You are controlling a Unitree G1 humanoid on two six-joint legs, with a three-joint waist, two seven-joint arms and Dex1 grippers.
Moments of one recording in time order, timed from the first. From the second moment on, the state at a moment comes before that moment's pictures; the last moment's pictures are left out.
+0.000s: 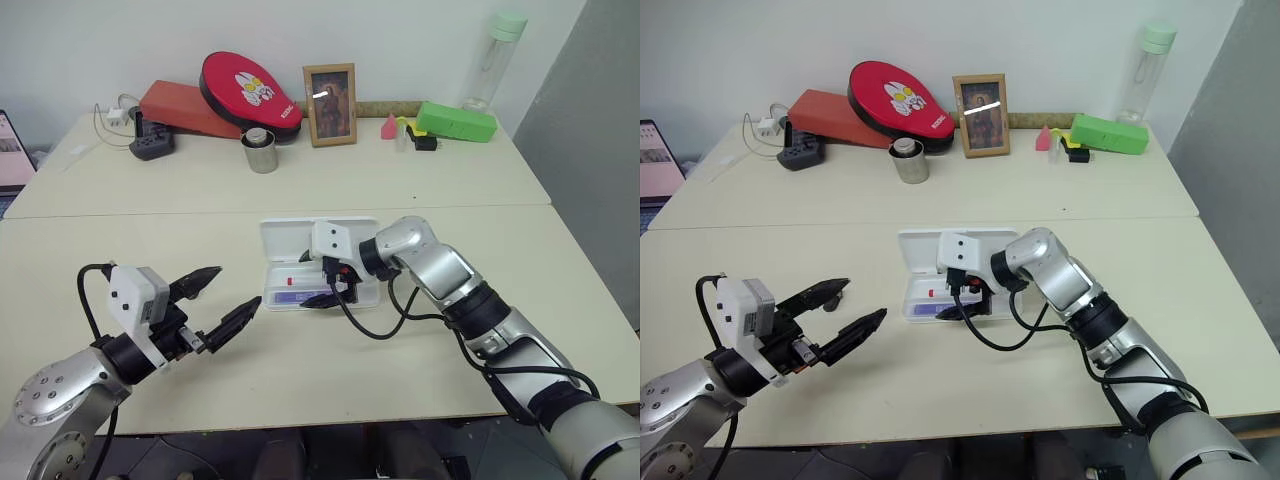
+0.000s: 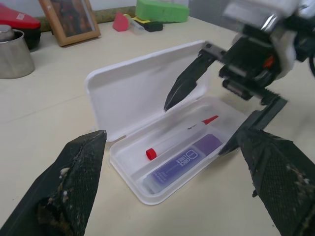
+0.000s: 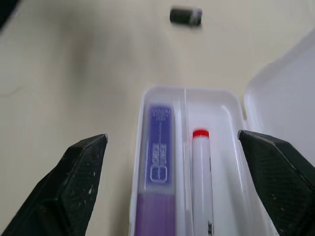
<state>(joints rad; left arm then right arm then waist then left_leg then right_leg) 0.26 0.63 0.47 -0.65 -0.73 0.55 -0.62 -0.87 -0.26 0.47 0.15 0.07 0.46 1.15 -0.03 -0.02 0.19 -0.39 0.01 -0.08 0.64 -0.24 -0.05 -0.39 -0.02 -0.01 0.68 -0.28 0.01</state>
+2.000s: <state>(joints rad) -0.13 0.69 0.08 -0.29 -0.44 0.54 -0.76 -0.52 -0.64 0.08 -0.29 0.46 0.71 1.07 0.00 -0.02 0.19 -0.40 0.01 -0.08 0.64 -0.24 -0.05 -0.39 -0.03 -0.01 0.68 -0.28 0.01</state>
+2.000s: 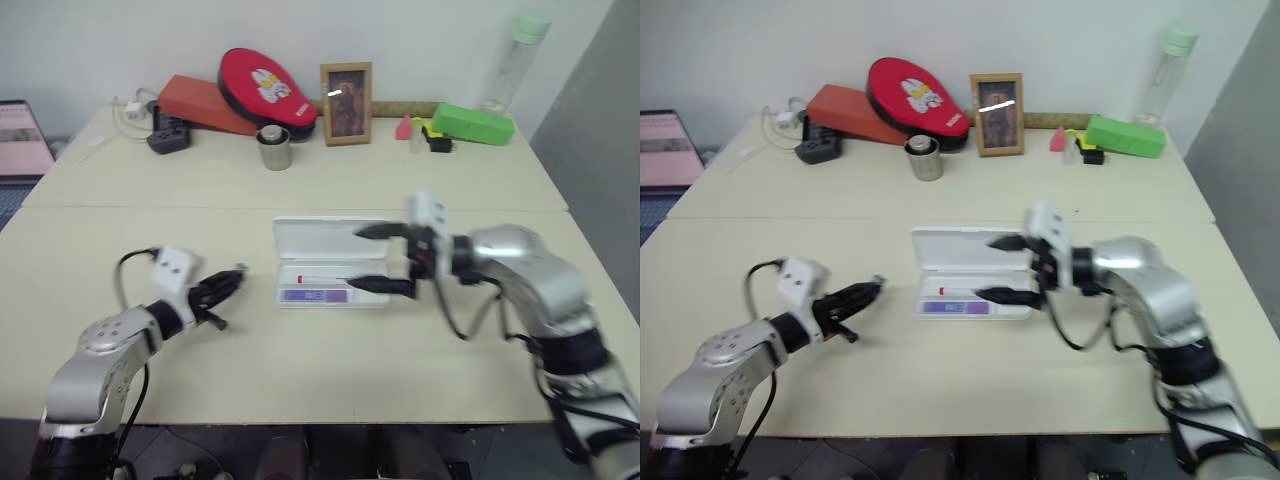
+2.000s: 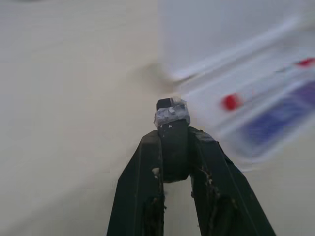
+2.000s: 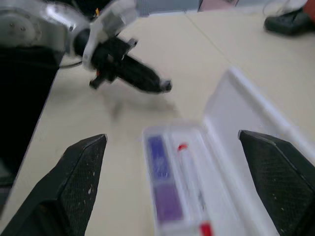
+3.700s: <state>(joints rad) -0.66 0.45 -0.31 0.11 -0.24 0.45 -1.12 -0.30 -0.70 -0.06 -0.56 0.57 0.82 0.77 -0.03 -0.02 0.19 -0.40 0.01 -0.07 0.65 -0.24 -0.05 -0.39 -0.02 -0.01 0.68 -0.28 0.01</state>
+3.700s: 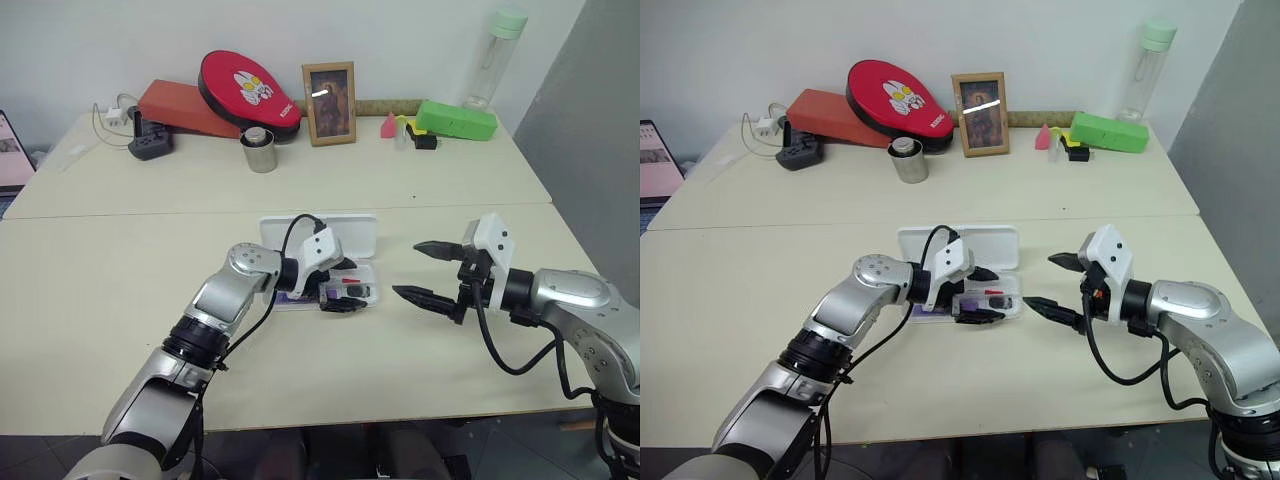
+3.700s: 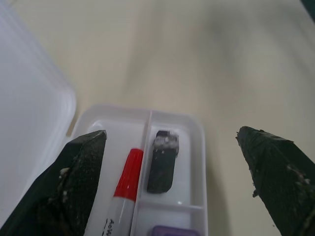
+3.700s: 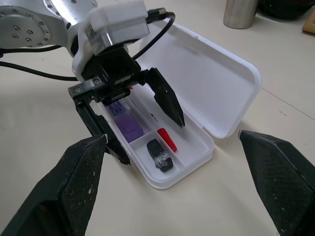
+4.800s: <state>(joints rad) -1.13 0.52 -0.16 0.96 -0.07 0.07 -1.14 -0.39 -0.69 -0.12 -0.54 0.69 0.79 0.75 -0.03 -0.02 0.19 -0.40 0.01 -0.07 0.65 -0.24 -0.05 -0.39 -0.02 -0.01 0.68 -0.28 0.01</state>
